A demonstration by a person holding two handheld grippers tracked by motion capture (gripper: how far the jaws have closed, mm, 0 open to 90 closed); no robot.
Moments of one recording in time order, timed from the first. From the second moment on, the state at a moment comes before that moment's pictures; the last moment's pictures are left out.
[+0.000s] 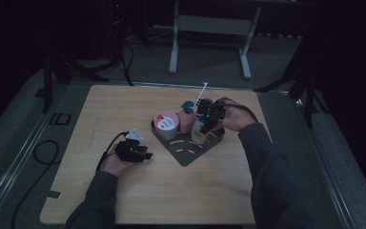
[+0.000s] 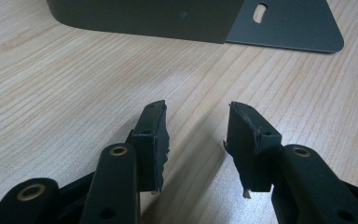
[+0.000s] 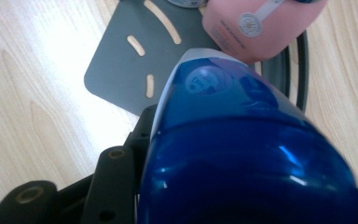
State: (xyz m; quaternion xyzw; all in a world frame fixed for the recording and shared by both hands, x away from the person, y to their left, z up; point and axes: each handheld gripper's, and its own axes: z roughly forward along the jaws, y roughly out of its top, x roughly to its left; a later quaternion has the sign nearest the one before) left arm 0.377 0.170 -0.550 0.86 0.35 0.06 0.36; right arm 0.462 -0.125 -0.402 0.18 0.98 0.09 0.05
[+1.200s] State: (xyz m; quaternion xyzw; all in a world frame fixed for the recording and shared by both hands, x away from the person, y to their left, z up) left arm 0.377 0.170 -0.550 0.86 0.35 0.06 0.36; right arm 0.493 -0.133 -0.407 0.24 0.97 0.07 0.06
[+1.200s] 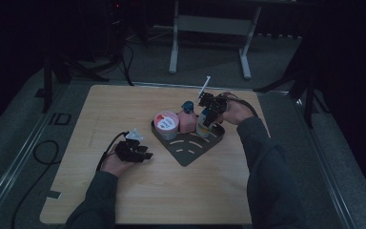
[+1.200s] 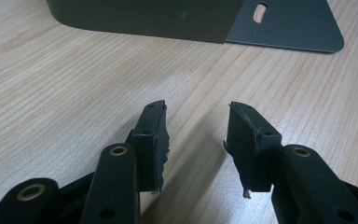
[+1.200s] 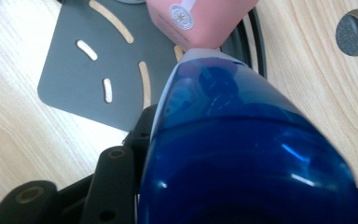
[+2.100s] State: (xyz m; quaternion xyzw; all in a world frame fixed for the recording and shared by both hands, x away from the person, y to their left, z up) left arm 0.377 0.171 -0.550 0.86 0.35 0.06 0.36; right arm 0.513 -0.138 -0.415 0.28 0.96 0.06 0.07
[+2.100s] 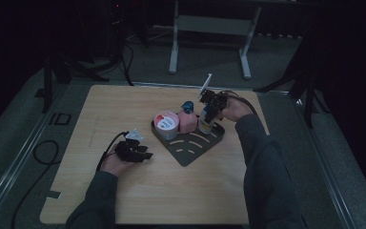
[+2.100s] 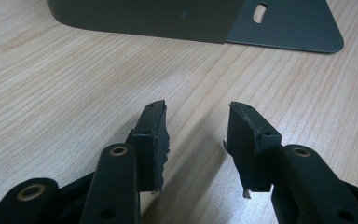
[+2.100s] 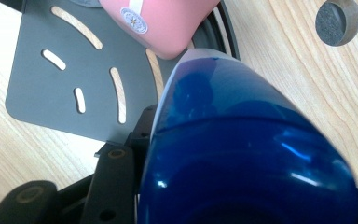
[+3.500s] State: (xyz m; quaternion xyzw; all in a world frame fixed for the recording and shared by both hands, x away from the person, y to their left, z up) left arm 0.377 0.171 -0.550 0.86 0.35 0.06 0.36; right arm 0.533 -0.127 -0.427 0.32 0.94 0.09 0.07
